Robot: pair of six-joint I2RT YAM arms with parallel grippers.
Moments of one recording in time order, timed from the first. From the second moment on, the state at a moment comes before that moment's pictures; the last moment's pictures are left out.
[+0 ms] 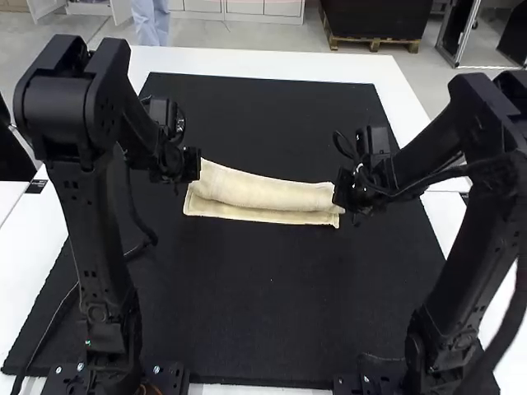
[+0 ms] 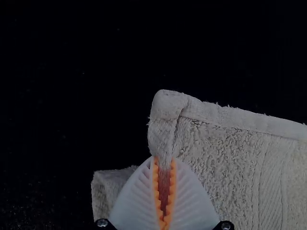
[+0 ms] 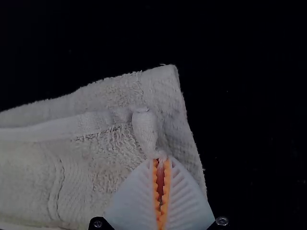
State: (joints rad) left arm 0.02 1.79 0.80 0.24 0.21 -0.10; right arm 0.24 1.67 0.64 0.23 0.01 0.39
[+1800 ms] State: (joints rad) left arm 0.07 1.85 0.77 0.29 0.19 -0.10; right arm 0.24 1.76 0.64 0.30 0.01 0.36
